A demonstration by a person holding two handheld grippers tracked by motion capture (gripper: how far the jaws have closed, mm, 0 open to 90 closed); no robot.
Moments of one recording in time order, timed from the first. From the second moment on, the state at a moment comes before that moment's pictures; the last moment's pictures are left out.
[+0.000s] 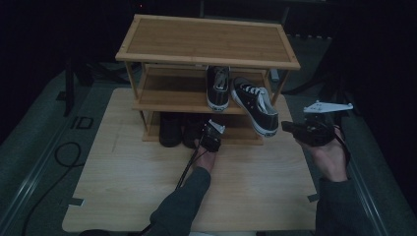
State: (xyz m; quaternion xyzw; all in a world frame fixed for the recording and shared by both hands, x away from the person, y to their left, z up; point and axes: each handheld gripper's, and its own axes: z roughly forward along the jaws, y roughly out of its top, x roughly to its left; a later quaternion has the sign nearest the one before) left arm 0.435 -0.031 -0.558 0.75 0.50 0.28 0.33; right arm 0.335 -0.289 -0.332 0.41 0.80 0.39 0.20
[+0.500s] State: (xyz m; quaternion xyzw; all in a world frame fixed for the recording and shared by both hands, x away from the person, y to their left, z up) left arm 0.435 -0.031 -0.558 0.75 0.50 0.28 0.33; right arm 0.319 -0.274 -0.347 0.39 0.82 0.38 0.19
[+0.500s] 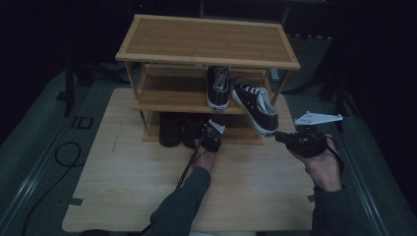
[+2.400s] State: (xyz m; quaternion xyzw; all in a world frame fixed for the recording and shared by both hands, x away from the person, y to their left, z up) left arm 0.435 -0.031 -0.558 0.75 0.50 0.28 0.33; right arm 0.354 -0.211 -0.353 0.38 0.81 0.40 0.20
